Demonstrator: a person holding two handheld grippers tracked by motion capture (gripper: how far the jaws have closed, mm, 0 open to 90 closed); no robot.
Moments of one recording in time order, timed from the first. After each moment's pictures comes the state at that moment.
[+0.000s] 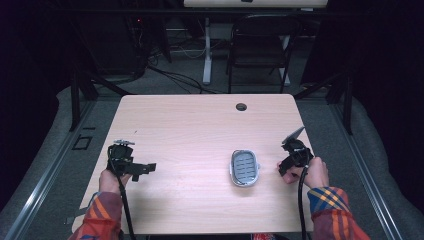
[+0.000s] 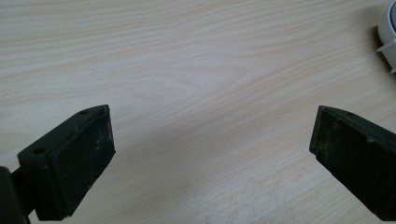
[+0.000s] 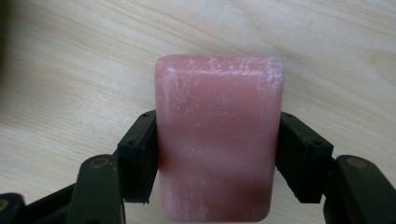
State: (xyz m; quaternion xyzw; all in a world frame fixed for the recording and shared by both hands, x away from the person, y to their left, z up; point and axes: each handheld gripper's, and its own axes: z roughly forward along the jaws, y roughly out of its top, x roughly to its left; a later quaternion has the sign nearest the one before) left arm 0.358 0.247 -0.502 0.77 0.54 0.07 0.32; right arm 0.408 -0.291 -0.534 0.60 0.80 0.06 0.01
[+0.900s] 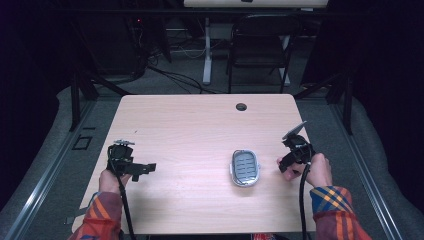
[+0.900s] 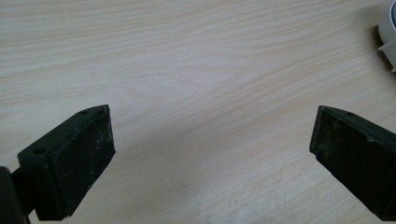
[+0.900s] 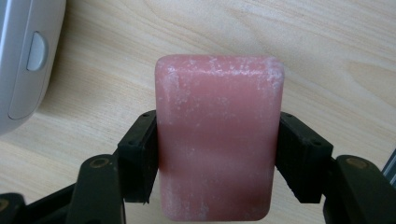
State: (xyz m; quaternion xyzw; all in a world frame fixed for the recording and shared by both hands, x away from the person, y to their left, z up) left arm 0.358 0.248 -0.502 0.77 0.54 0.07 0.32; right arm 0.402 -0.284 -0.506 0.59 0.80 0.08 0.02
